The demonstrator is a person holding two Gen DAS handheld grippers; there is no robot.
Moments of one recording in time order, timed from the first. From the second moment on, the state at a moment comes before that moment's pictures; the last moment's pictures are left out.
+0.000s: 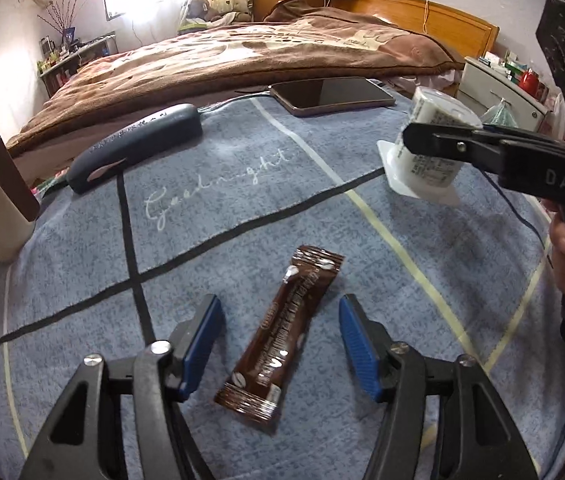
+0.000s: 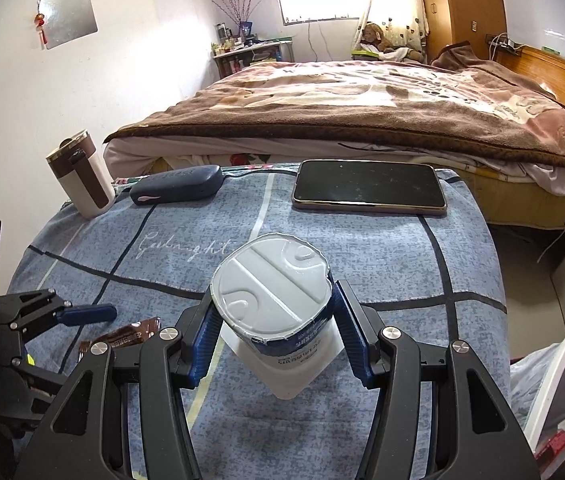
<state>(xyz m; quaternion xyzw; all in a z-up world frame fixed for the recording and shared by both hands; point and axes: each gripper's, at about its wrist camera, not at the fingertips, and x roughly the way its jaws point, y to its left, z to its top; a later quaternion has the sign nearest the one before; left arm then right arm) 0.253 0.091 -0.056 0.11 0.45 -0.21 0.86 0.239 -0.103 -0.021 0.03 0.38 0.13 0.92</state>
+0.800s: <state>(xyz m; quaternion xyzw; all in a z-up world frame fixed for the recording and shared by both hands) 0.229 0.087 -0.042 0.06 0.44 -0.16 0.88 0.214 -0.118 -0.007 0.05 0.36 0.13 0.92</state>
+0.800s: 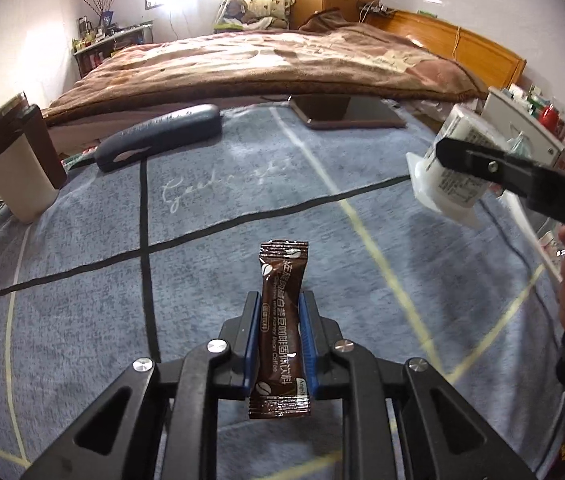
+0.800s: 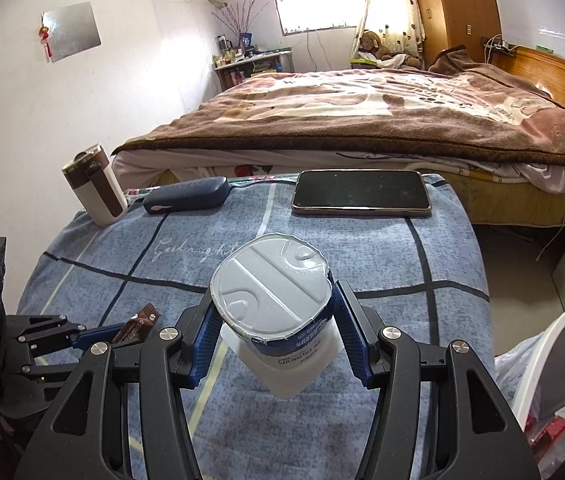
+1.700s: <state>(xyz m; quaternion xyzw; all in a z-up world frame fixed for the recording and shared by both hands) 0.177 -0.037 0.023 0.07 0.37 -0.25 0.89 0.143 -0.223 0.037 0.08 0.30 0.05 0.95</state>
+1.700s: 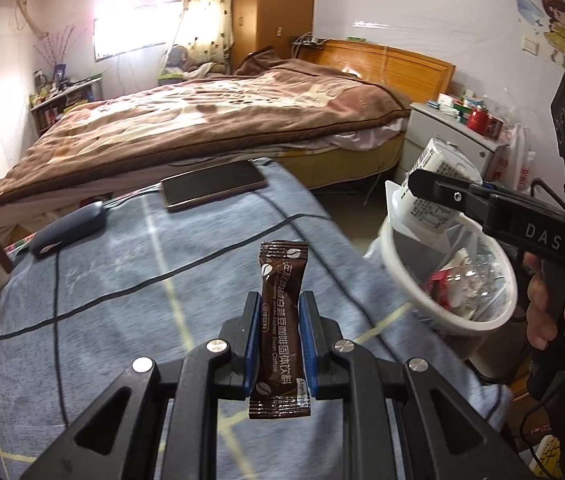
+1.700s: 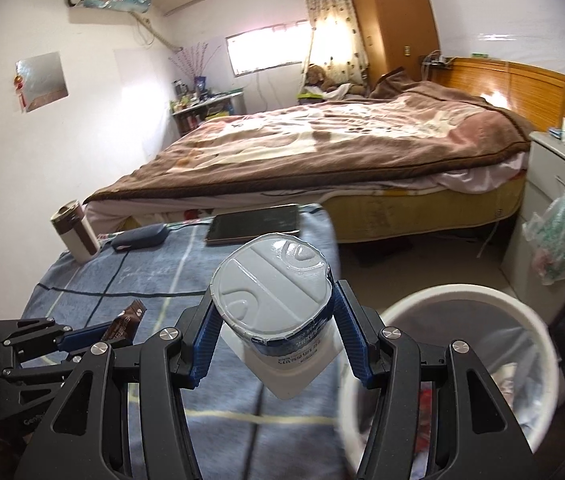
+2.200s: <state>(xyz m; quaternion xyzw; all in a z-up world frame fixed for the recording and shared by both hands) 0.160 -0.141 0.023 0.07 0.36 -0.33 0.87 0.115 -0.302 0.035 0.08 0.32 -0.04 0.94</state>
